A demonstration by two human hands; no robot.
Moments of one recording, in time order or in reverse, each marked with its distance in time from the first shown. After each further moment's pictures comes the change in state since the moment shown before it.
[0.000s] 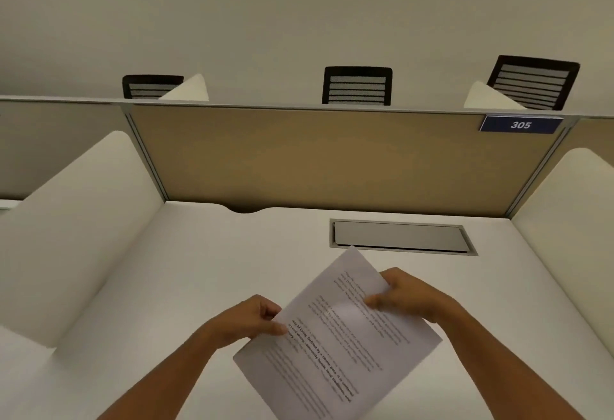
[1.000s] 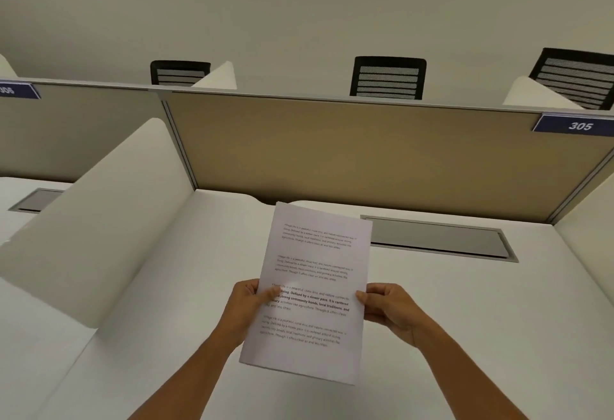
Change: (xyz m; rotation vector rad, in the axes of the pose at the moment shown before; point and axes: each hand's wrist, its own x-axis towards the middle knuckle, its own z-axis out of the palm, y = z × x) left_hand -0.025 -0.046 -0.053 -0.422 0.653 0.077; right_hand 0.082 -0.010 0.099 0.807 0.023 0.039
